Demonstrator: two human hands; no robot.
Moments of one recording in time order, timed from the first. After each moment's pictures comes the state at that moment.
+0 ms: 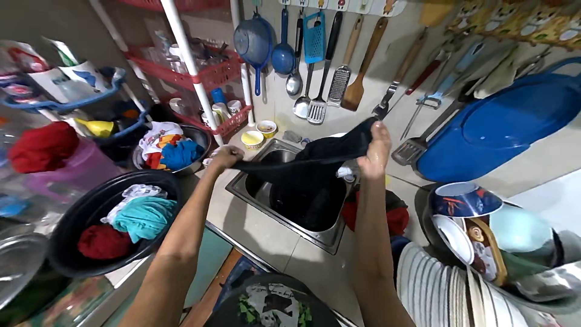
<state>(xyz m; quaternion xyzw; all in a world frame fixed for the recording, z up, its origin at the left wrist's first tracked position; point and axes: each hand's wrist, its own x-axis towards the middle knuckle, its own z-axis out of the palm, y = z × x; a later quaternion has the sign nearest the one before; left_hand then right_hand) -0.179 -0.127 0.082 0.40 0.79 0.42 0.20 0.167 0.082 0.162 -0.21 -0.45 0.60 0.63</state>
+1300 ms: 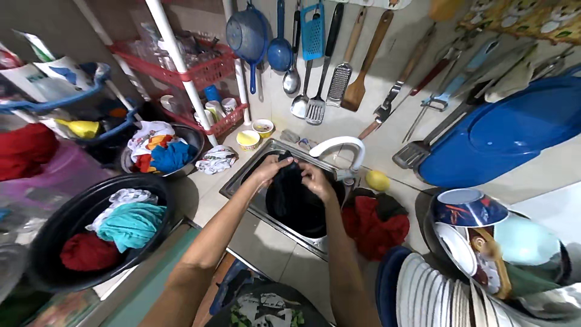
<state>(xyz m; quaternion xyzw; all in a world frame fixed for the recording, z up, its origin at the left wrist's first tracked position) -0.050 -0.053 0.092 0.40 0.59 0.56 0.43 0.114 0.059 0.050 -0.22 -0.84 0.45 0.21</state>
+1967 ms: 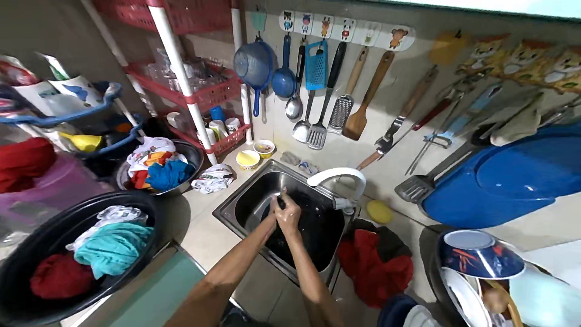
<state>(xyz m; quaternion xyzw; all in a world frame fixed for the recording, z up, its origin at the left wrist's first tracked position) 0.005 -0.018 0.068 0.09 0.63 0.66 0.40 0.045 0.005 0.020 -0.30 -0.77 0.30 0.48</state>
